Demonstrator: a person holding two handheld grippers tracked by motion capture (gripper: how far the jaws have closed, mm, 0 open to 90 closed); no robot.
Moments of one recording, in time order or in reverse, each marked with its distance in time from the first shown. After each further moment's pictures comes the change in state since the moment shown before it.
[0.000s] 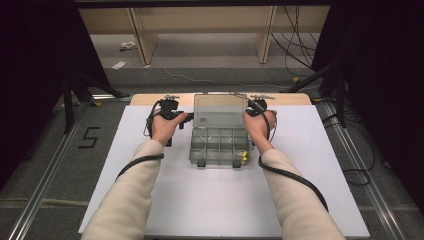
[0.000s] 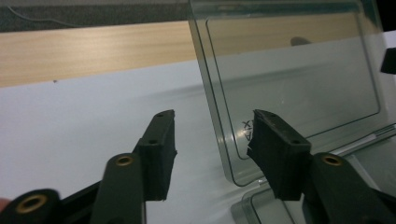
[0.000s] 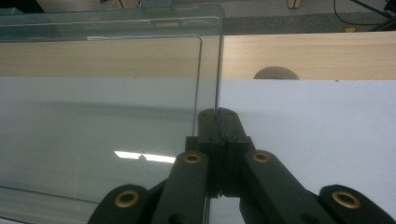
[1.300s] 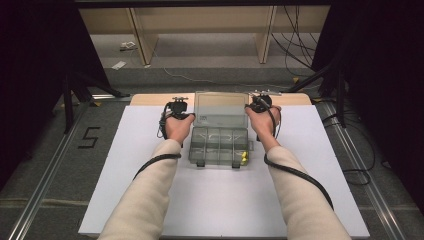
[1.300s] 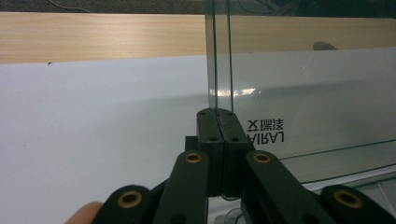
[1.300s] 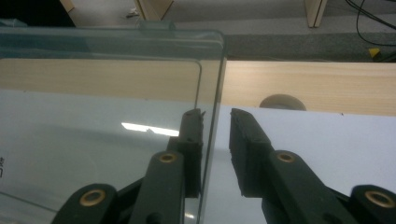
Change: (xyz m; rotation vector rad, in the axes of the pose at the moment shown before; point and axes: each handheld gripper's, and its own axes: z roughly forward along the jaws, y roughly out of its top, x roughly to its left) left arm -0.026 -0.005 0.015 -0.013 0.114 -0.077; right arm -0.016 0.013 -0.001 -0.057 0.090 -0.028
